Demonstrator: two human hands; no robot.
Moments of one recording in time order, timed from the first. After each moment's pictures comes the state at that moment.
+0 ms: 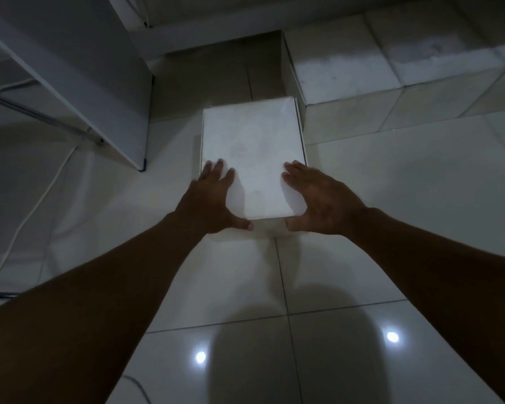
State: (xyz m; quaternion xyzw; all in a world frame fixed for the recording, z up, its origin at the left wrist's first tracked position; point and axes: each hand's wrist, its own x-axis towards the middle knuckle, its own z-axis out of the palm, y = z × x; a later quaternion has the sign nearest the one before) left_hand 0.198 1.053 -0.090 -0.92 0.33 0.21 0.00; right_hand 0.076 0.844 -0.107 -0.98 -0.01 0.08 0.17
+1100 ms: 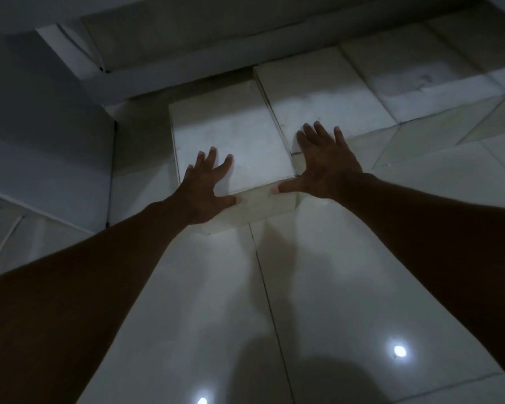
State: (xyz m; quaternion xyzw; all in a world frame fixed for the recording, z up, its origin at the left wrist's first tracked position) left_hand 0.350 0.954 -0.123 -0.89 0.41 0.20 -0.09; right_hand 0.225 0.730 -0.124 -0.98 0.17 0.04 0.06
